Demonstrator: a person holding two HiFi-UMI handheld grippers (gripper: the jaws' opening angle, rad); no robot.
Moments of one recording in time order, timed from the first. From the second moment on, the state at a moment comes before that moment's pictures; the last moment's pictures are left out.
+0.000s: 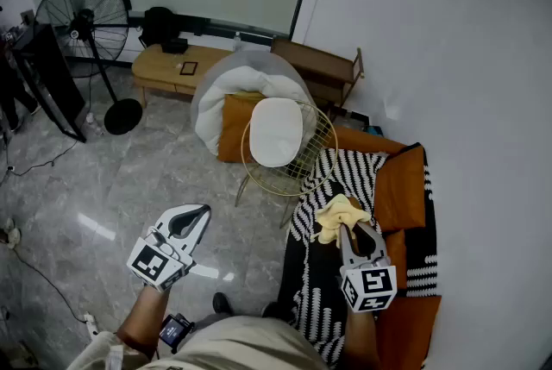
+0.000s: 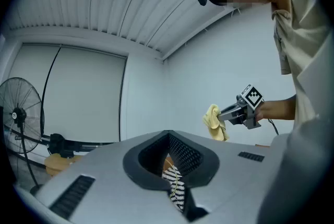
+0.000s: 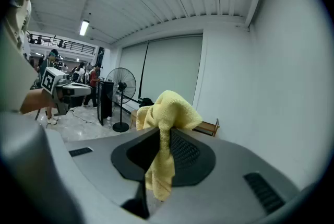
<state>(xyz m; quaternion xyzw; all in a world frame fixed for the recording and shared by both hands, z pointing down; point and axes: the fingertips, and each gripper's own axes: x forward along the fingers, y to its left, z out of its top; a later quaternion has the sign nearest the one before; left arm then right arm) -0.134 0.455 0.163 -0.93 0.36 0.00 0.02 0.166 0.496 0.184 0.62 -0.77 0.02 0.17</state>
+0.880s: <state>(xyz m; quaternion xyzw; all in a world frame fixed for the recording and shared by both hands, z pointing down) -0.160 0.446 0.175 -0.95 0.32 0.00 0.01 0.127 0.496 0.186 0.65 -0.75 0.04 0.14</state>
